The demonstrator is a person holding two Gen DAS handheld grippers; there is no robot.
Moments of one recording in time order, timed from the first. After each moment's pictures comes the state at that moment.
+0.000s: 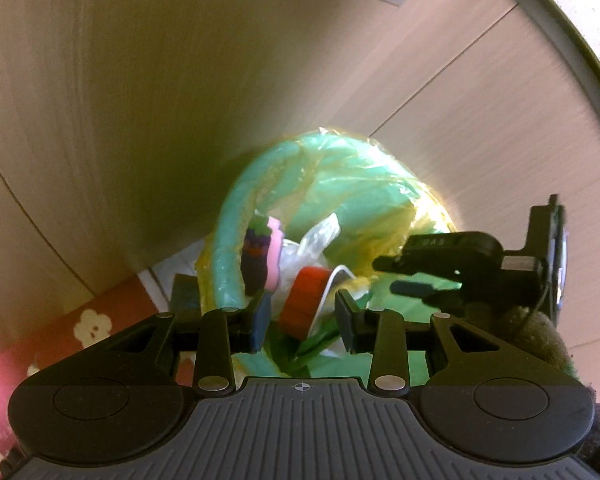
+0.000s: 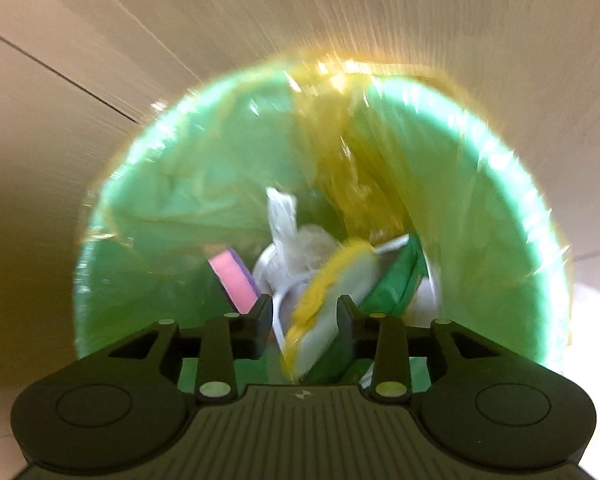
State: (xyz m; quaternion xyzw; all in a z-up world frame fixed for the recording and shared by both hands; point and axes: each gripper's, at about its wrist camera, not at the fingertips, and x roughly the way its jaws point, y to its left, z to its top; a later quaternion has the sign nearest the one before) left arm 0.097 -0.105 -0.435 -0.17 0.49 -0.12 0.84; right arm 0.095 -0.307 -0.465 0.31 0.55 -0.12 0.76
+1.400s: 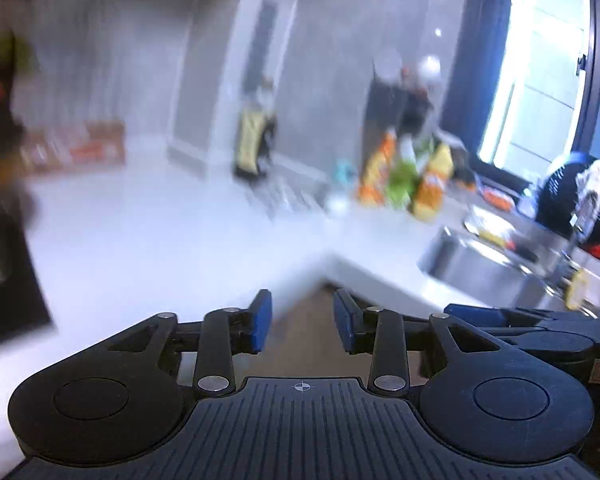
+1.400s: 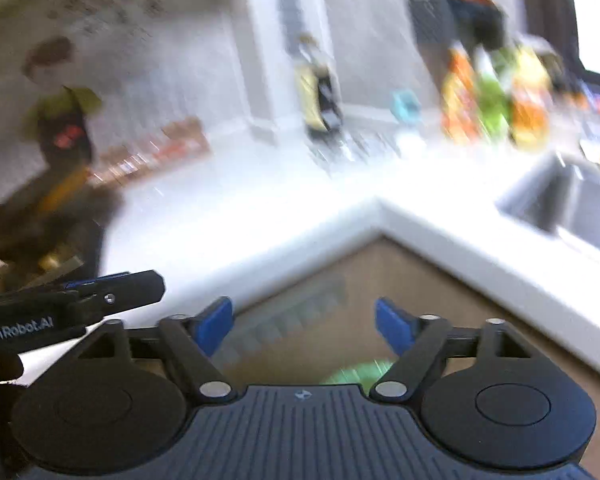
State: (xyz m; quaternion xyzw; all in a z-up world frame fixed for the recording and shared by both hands) left arm -0.038 -0.106 -0.063 -0.04 0.18 -0.13 0.97; right arm -0.032 -0.226 -0.033 0.08 0.27 0.07 0.96
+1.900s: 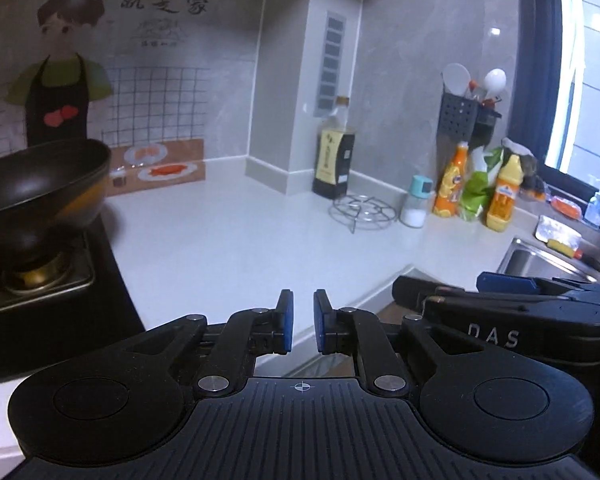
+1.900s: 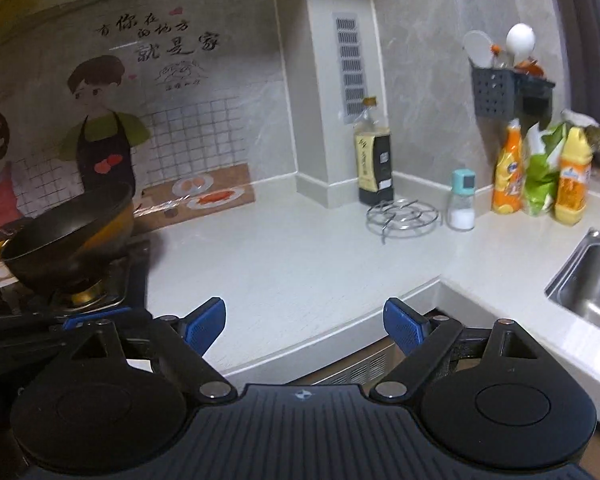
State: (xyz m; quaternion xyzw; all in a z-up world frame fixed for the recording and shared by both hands) left arm -0.047 -0.087 -0.056 -0.02 0.19 -0.02 0.98; right arm -0.021 -0.165 0.003 0.05 0.22 0.10 0.97
